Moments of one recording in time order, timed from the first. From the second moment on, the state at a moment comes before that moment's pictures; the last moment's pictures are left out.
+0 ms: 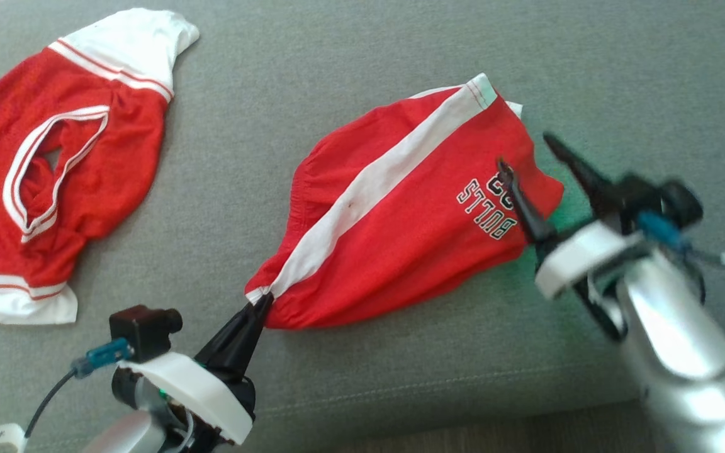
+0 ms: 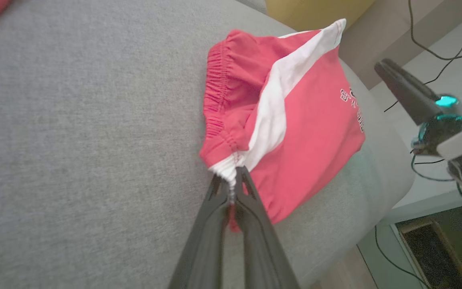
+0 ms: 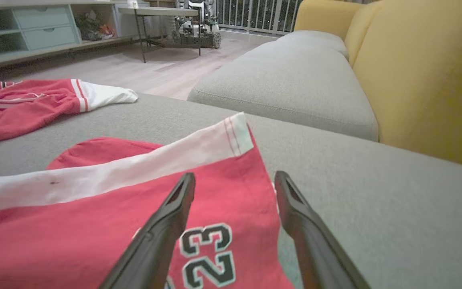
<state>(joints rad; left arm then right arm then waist) -0.17 0.50 -0.77 0.05 -0.96 0.03 -0.20 -0.46 -0.20 0.28 0.44 0.15 0.13 -0.26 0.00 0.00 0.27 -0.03</state>
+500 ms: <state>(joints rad) -0.22 0.47 -0.79 0.09 -0.93 0.03 -0.20 -0.80 -0.25 0.53 0.76 0.19 0.13 -0.22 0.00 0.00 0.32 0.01</state>
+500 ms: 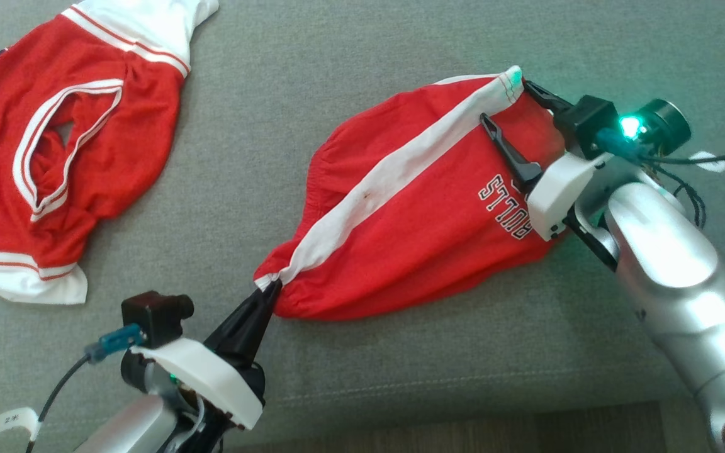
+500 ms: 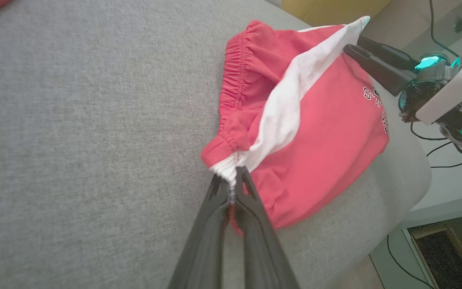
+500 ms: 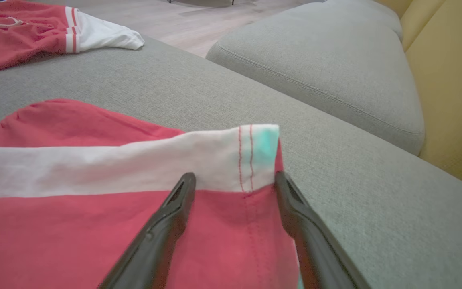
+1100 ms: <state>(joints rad) -0.24 0.46 -0.80 0.12 -0.92 0.02 -0.21 -0.90 -0.23 0.65 0.89 0.24 0.13 -0.25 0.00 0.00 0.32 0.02</state>
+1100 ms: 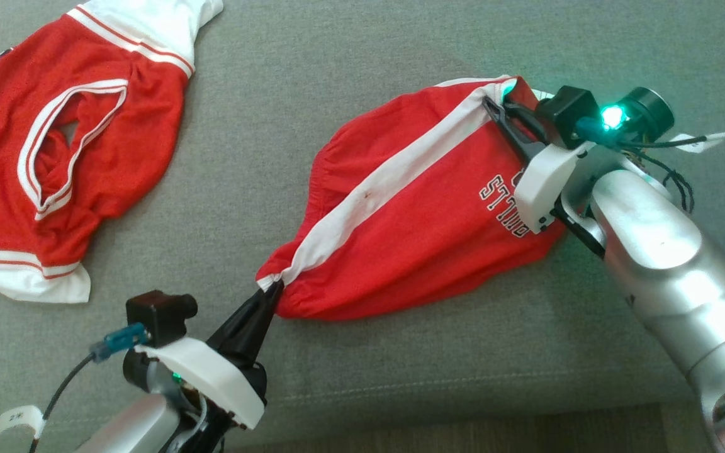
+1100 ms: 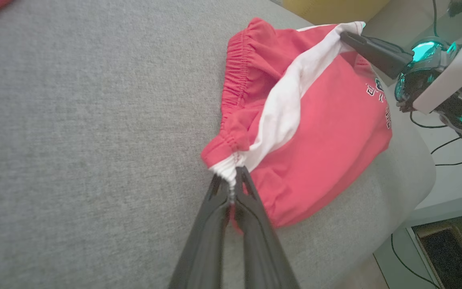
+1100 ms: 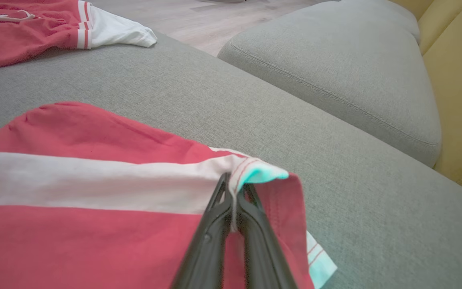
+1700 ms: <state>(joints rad) -0.41 0.53 -0.63 -0.06 -0.86 0.00 -0.17 -0.94 -0.34 0.46 0.67 0.37 0.13 -0.23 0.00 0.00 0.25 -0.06</state>
